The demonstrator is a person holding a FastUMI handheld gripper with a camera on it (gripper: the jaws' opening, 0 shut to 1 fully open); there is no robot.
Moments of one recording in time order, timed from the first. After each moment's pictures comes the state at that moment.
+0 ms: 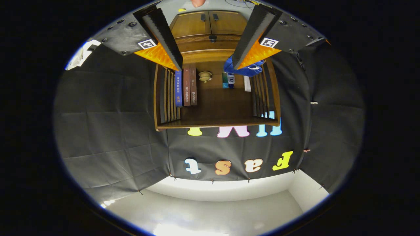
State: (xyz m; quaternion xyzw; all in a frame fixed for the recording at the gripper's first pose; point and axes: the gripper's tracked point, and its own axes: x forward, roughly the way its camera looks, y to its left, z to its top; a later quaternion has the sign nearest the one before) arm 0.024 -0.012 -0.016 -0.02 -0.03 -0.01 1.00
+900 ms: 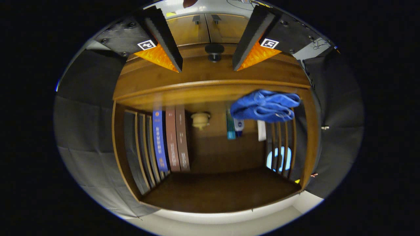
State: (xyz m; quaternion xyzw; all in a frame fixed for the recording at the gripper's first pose) arm 0.209 -0.019 -0.297 0.00 0.11 -0.01 0.99
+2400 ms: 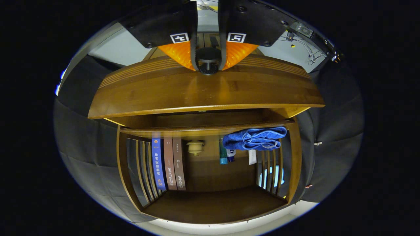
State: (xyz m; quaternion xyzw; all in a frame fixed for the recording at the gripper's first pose) arm 0.120 -0.016 -0.327 -0.02 0.18 0.02 0.98
